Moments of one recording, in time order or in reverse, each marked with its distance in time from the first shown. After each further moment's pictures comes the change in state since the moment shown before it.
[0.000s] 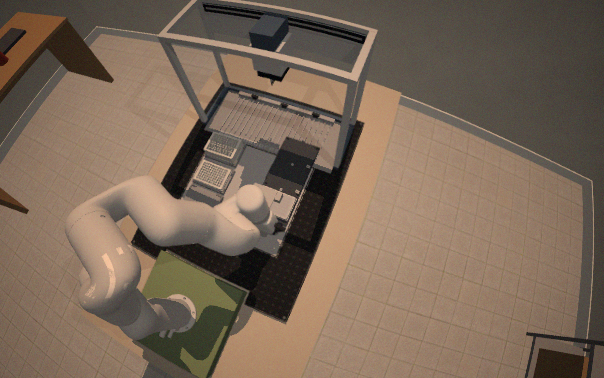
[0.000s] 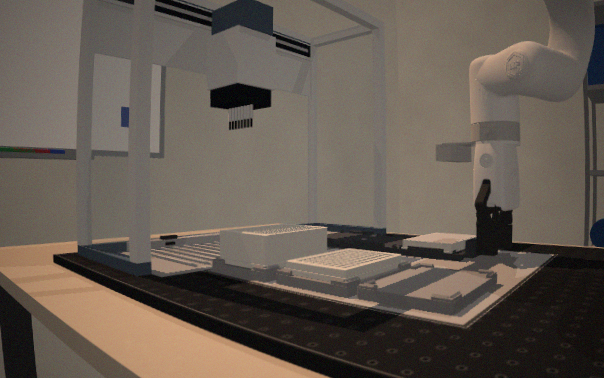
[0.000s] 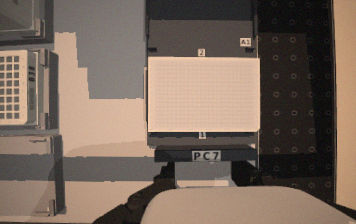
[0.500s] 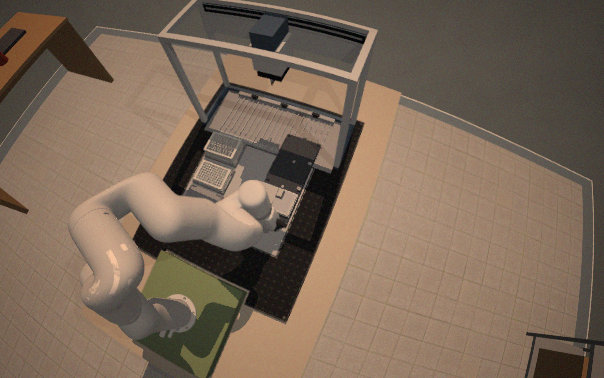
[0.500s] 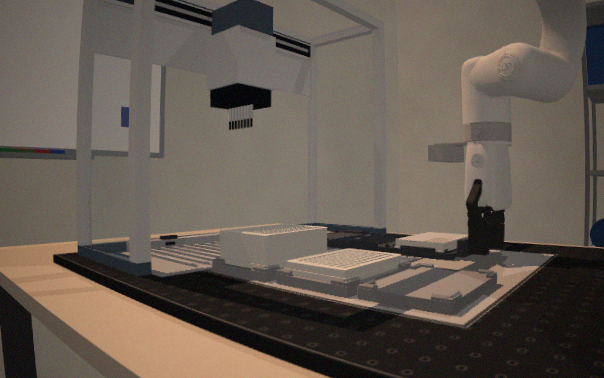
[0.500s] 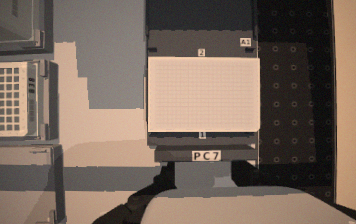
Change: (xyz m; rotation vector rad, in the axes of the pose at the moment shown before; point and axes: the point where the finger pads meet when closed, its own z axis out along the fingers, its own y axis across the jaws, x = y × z) arm 0.013 0.000 0.000 0.000 0.000 0.000
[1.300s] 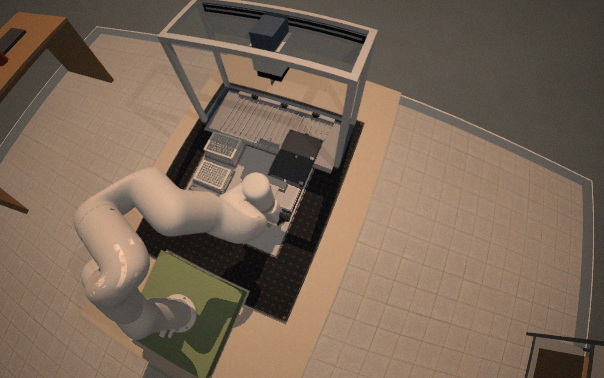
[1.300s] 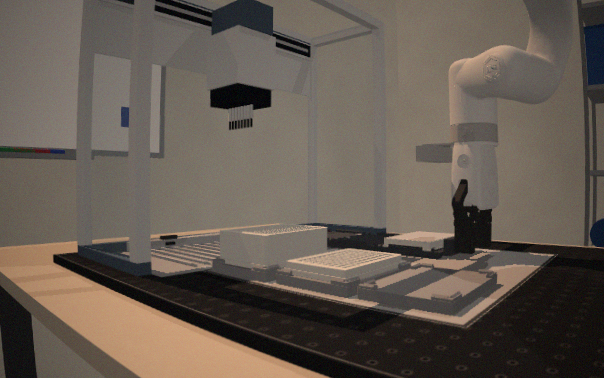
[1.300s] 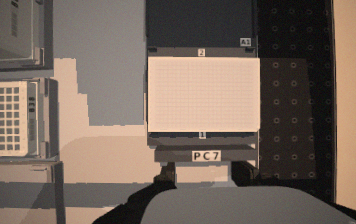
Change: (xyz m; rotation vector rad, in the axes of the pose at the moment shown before) arm 0.022 0.000 0.000 0.000 0.000 0.000
